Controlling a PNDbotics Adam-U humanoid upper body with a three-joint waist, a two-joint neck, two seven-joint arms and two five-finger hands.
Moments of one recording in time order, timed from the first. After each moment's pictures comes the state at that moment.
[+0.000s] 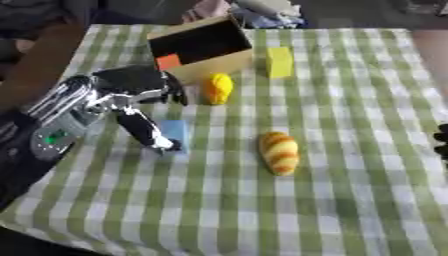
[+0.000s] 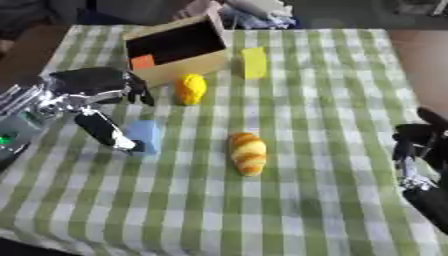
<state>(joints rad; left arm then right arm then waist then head) -0.33 0.84 -0.26 -1.80 -0.70 -0.02 -0.67 -0.14 -0.22 0.11 -1.81 0.17 -0.16 0.06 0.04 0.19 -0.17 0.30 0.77</state>
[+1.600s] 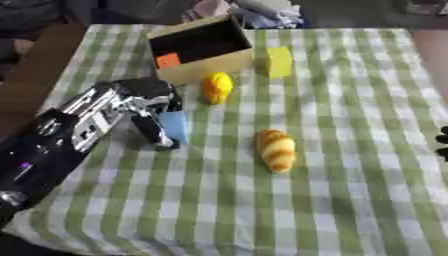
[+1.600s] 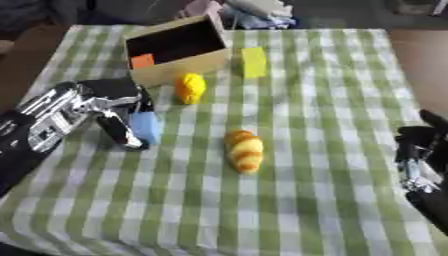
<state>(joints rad) -0.44 0.71 -0.30 -1.51 -0.81 -0.05 -0.58 -0.13 -0.22 0.11 -1.81 0.17 -0.16 0.06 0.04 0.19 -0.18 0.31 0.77</state>
